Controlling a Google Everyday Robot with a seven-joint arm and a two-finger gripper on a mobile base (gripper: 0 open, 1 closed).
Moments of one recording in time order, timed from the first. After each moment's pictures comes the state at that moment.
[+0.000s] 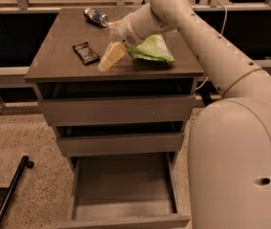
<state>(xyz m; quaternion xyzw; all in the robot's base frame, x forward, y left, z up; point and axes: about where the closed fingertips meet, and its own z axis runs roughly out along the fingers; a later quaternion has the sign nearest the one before) 0.763 0.081 0.876 -0.62 0.64 0.20 0.41</state>
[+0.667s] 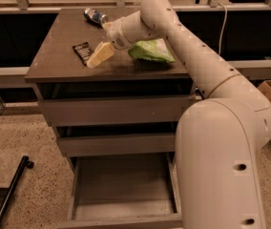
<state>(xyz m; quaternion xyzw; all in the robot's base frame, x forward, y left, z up) 0.800 0.120 0.866 -0.58 0.64 0.23 0.45</state>
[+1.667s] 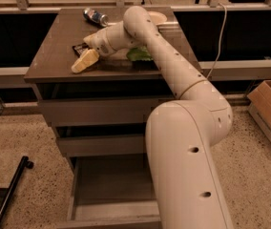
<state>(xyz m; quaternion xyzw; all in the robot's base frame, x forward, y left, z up) 0.816 0.183 0.822 -0.58 0.63 0.29 0.43</state>
